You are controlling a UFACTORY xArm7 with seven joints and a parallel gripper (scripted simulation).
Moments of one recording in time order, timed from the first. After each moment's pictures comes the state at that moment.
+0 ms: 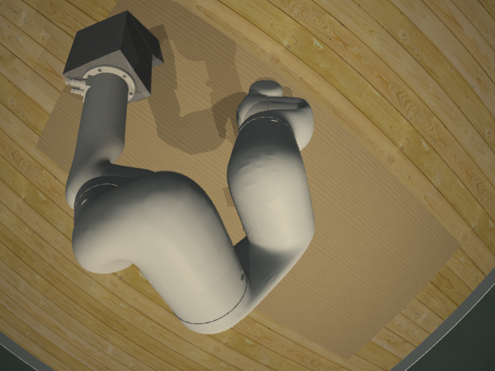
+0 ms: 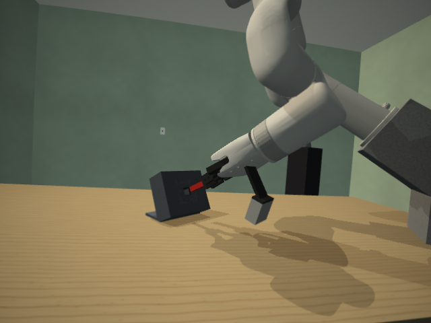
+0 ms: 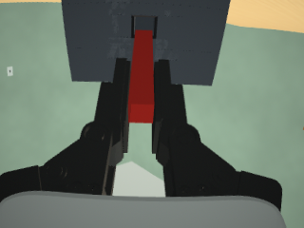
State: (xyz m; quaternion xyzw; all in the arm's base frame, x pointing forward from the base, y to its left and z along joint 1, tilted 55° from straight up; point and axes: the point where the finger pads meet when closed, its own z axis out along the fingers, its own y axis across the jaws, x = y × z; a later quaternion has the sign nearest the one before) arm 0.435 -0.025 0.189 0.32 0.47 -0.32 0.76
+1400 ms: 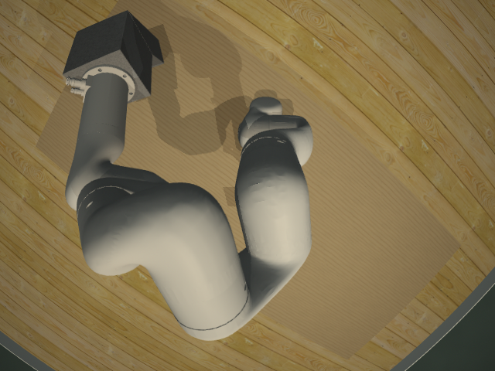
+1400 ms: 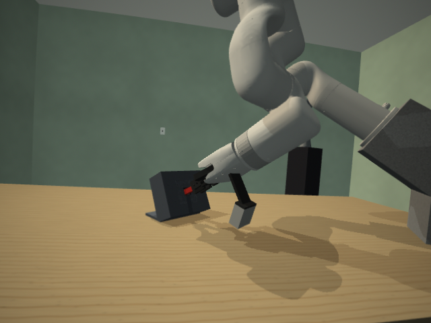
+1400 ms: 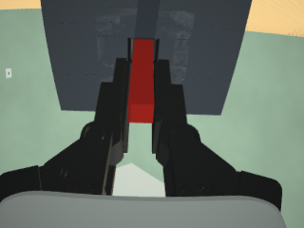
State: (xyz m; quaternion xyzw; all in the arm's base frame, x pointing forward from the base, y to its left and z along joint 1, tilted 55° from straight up) arm 0.453 -0.055 0.207 0.32 0.47 -0.32 0.76
